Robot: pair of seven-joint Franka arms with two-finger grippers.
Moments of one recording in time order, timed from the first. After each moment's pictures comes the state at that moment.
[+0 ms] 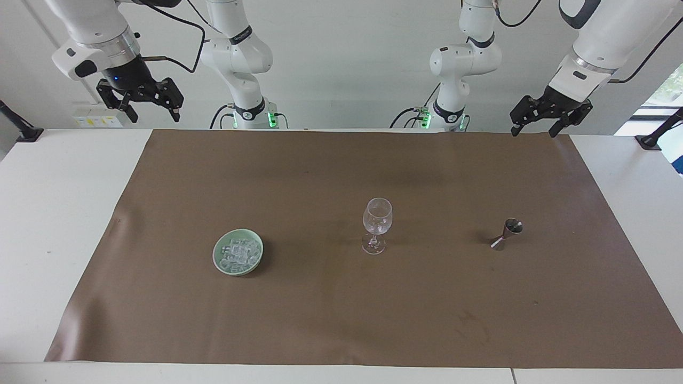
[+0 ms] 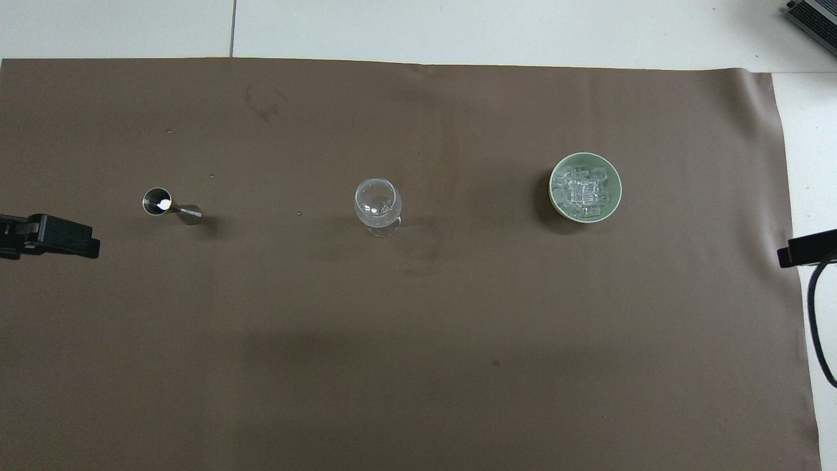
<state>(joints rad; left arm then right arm) 0.09 -0.11 -0.12 -1.65 -0.06 1.49 0.01 -0.13 -0.10 0.03 -1.59 -0.02 1.44 -0.13</state>
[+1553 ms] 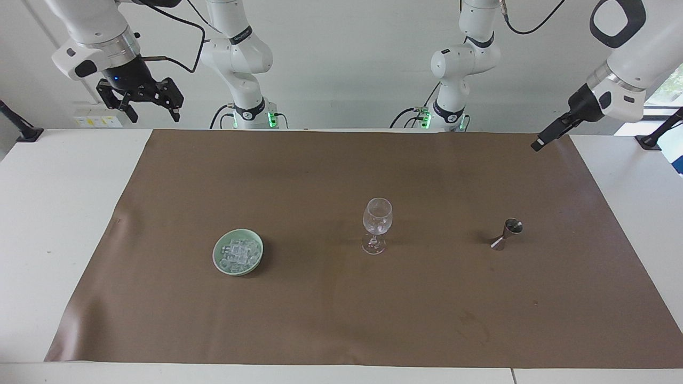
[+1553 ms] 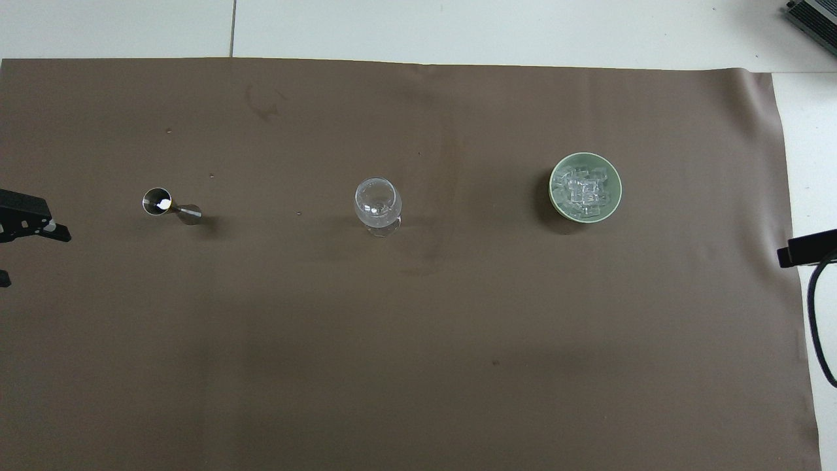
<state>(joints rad) 0.29 -0.06 -0.11 -1.73 -0.24 1.54 -0.45 -0.13 -0.10 0.03 -1.59 -0.02 1.44 -0.13</state>
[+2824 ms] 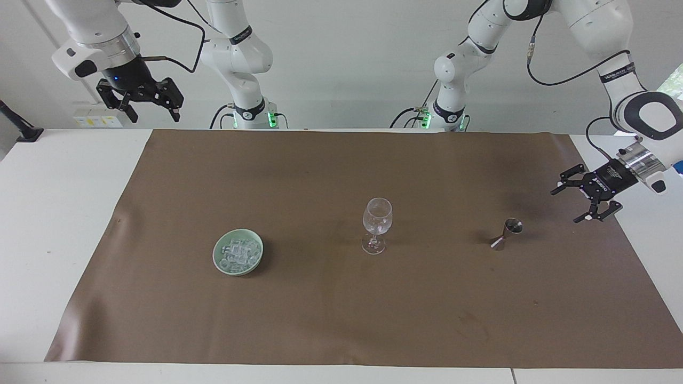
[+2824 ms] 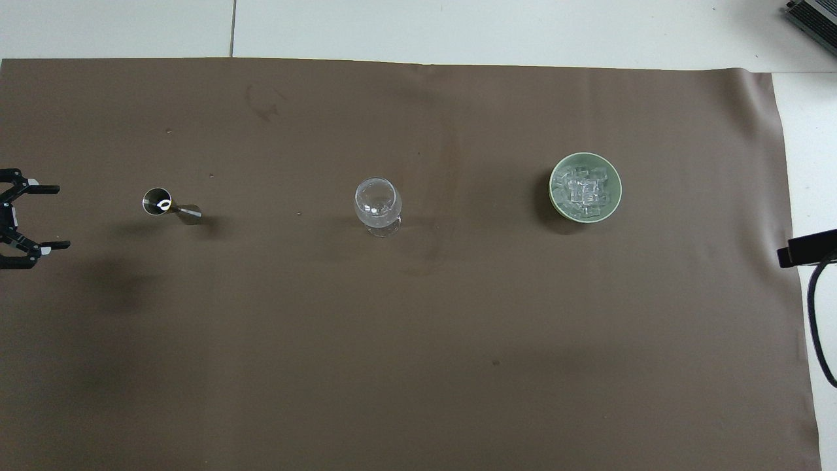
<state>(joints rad) 0.55 0.25 -0.11 -1.85 -0.73 1.87 -1.09 -0.13 -0.10 0.03 -1.59 -0.02 1.44 -0.13</state>
